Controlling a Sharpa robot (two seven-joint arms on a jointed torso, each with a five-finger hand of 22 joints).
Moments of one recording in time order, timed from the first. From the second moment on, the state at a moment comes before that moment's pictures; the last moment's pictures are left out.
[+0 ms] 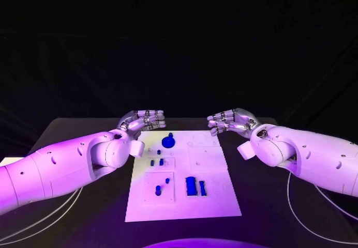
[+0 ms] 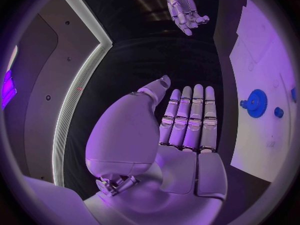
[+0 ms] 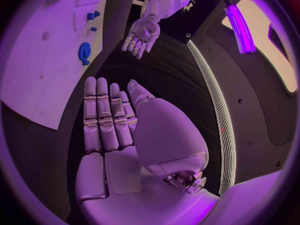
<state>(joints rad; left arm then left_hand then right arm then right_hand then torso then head) 1.09 -0.77 -0.03 1.37 0.05 -0.28 0.36 1.37 -0.12 0.36 0.03 0.11 0.99 0.18 0.08 0.07 1.05 0.17 0.10 0.06 0.91 0.14 0.33 0.17 0.16 0.81 0.23 0.08 0.55 1.12 -0.76 -0.04 1.33 -0.33 -0.20 0.23 1.43 0.01 0.15 0.06 0.15 0.96 0.19 0.06 0.18 1.05 0.13 0.11 0.27 1.06 0.10 0.21 0.30 0.18 0.87 0.19 0.47 0.34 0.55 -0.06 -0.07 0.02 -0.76</state>
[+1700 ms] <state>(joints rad) 1.05 -0.78 0.00 1.57 0.01 -0.76 0.50 0.19 0.00 0.01 0.00 0.01 0.14 0.00 0.01 0.00 0.14 0.00 0.01 0.00 0.13 0.00 0.01 0.00 0.01 0.11 0.00 0.01 0.03 1.05 -0.78 0.00 1.57 0.00 -0.76 0.50 0.20 0.00 0.01 0.00 0.01 0.13 0.00 0.00 0.00 0.15 0.00 0.01 0.00 0.15 0.00 0.00 0.00 0.02 0.13 0.00 0.01 0.00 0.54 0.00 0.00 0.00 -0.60</state>
